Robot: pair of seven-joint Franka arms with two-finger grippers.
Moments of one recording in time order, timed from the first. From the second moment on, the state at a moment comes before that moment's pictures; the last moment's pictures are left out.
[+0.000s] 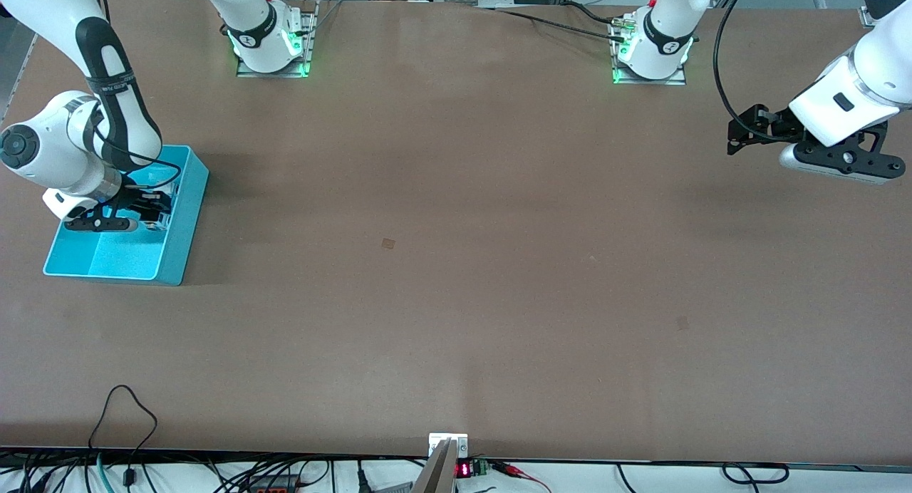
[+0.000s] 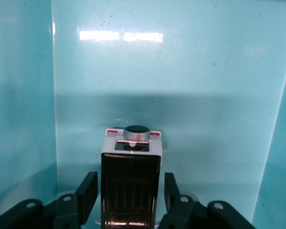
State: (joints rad) left arm 0.06 -0.02 -0.15 -1.67 -0.02 1.57 0.08; right arm 0.14 0.35 -0.47 -2.27 0.13 2.53 -0.44
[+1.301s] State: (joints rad) left arm 0.06 -0.01 -0.15 -1.66 -0.02 1.53 0.04; right arm 0.25 0.21 -0.47 -1.66 0.12 1.78 -0.31
